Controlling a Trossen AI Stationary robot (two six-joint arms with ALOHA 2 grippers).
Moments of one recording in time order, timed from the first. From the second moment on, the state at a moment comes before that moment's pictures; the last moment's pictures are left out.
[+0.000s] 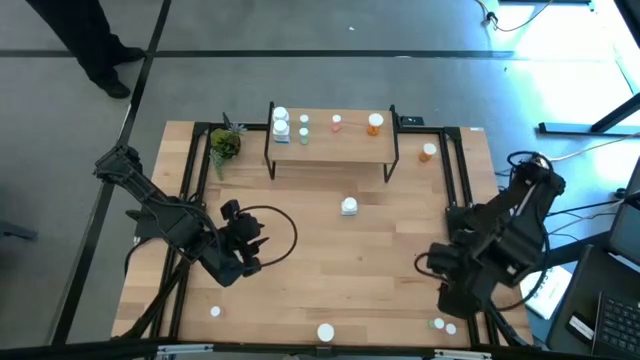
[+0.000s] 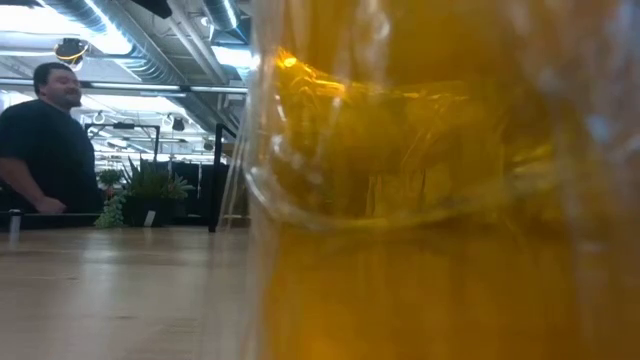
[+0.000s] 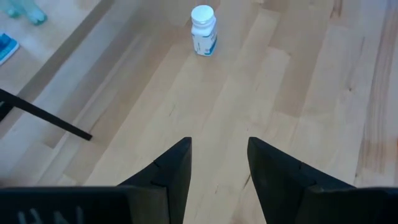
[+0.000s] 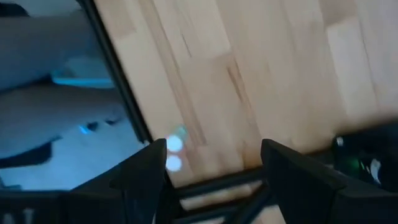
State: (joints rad) left arm -0.66 1.35 1.24 -1.08 -0.74 -0.96; right arm 0.87 1.49 1.68 -1.57 0.05 1.25
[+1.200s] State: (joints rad) left arm -0.66 1.35 1.24 -0.97 -0.72 -0.83; right arm 1.22 1.56 1.34 -1.09 0.00 1.41
